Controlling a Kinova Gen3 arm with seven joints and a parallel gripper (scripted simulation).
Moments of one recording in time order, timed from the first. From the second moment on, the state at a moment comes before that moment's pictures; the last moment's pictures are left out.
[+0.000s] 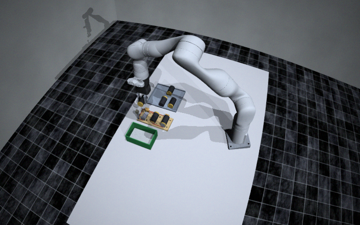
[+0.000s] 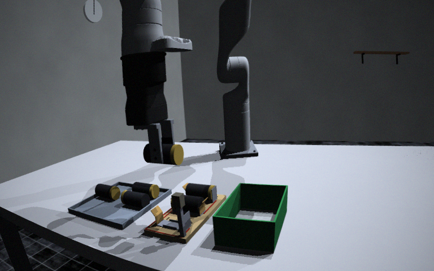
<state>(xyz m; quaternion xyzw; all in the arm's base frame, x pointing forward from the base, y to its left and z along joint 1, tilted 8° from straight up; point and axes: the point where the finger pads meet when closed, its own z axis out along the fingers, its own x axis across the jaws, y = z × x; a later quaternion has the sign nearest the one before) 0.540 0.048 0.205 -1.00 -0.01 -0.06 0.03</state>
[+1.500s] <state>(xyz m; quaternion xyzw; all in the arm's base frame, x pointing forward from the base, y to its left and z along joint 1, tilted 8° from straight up) 0.545 -0.181 0.194 -1.00 -0.01 -0.06 0.03</state>
